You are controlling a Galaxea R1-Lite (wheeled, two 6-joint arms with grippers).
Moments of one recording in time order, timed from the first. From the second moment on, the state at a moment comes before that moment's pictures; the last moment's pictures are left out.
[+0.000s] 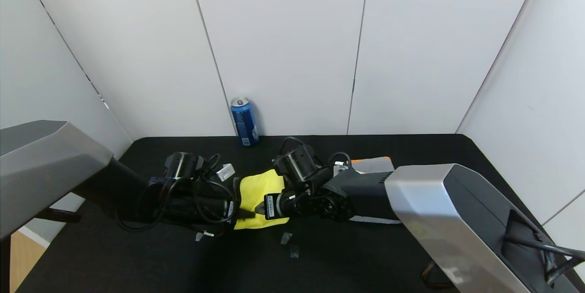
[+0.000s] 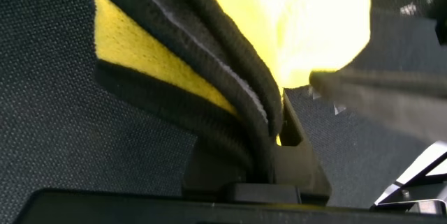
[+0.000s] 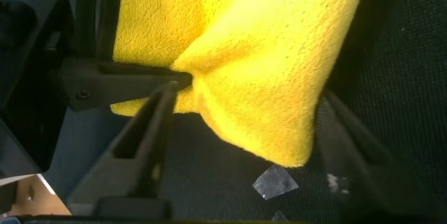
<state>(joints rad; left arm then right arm) -0.14 2.15 -0.99 -0.27 -0.59 -0.04 0.77 2.58 -2.00 0.12 0.13 0.49</state>
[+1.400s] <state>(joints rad) -0.22 2.01 -1.03 -0.19 -0.49 -0.06 0.73 2.40 -1.96 0.30 0.11 0.51</state>
